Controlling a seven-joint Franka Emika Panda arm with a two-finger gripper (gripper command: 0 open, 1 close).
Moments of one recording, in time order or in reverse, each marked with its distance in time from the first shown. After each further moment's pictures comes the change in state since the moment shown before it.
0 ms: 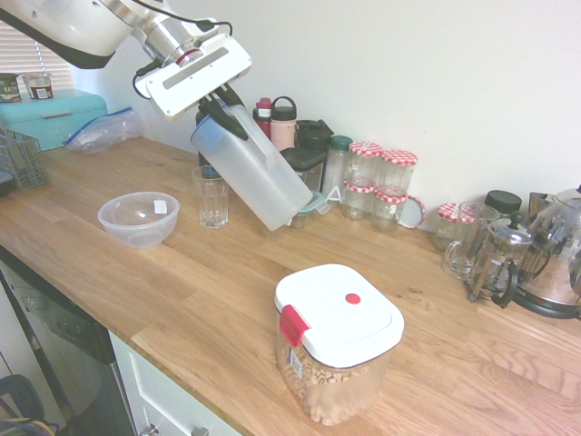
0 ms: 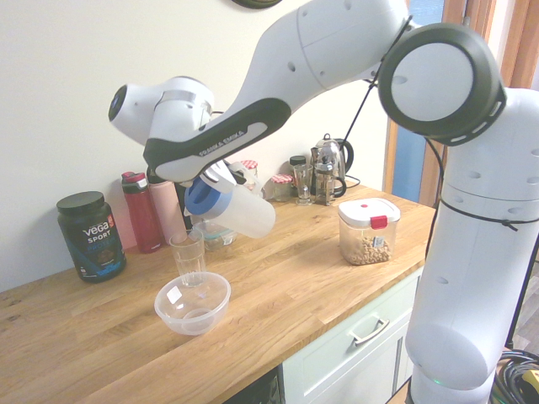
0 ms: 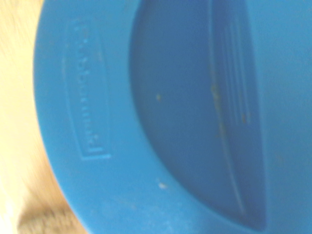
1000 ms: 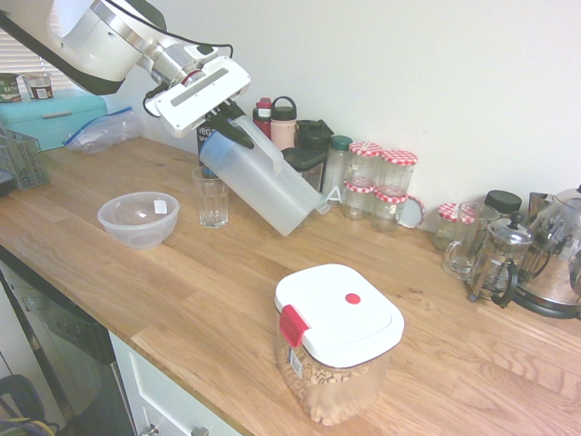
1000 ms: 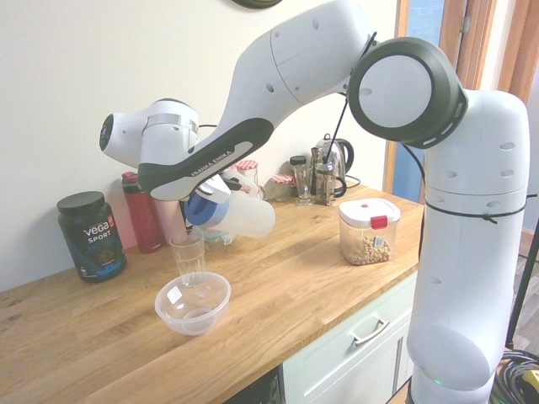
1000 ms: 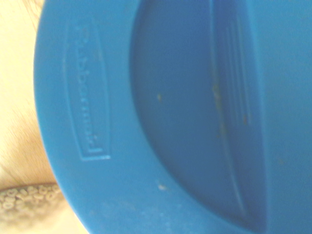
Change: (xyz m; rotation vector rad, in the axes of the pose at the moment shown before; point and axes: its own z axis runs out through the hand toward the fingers) arm 0.045 -0.059 0.018 -0.217 -0.097 -0.157
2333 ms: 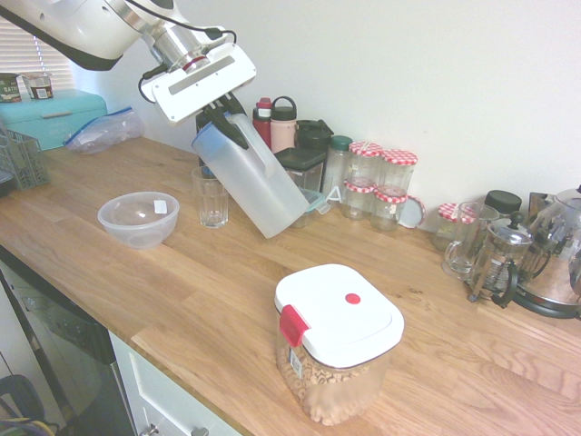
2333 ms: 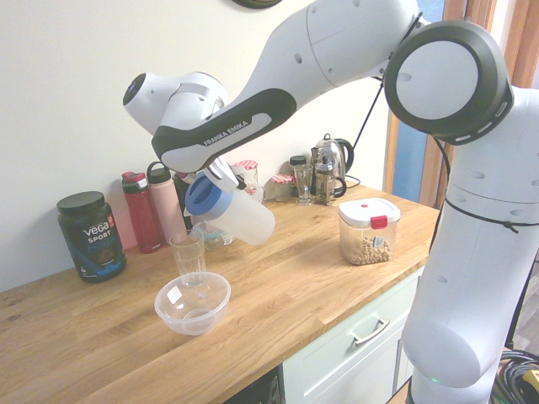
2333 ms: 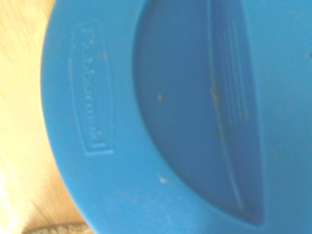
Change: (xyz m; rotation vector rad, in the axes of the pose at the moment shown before) arm -0.028 0.026 0.005 0.191 0.075 0.061
